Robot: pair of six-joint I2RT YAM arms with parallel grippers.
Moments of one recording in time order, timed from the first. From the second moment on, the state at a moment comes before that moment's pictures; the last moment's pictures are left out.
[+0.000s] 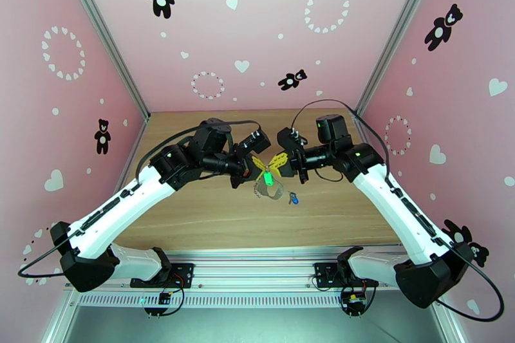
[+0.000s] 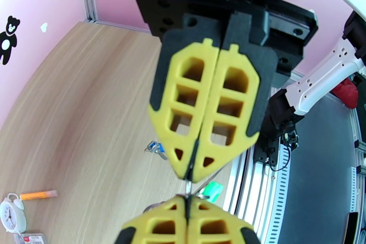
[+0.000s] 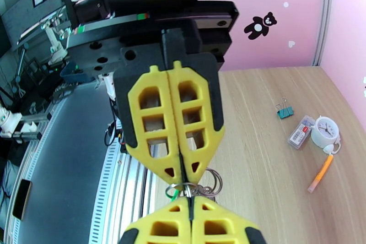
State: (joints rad) left arm -0.82 1.36 1.53 -0.78 0.46 0.14; right arm 0.43 1.24 1.29 -0.73 -1.09 -0.49
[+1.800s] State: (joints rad) left arm -0.70 1.17 1.10 0.17 0.74 -0.06; right arm 0.53 0.96 0.91 0.27 -0.80 0.23
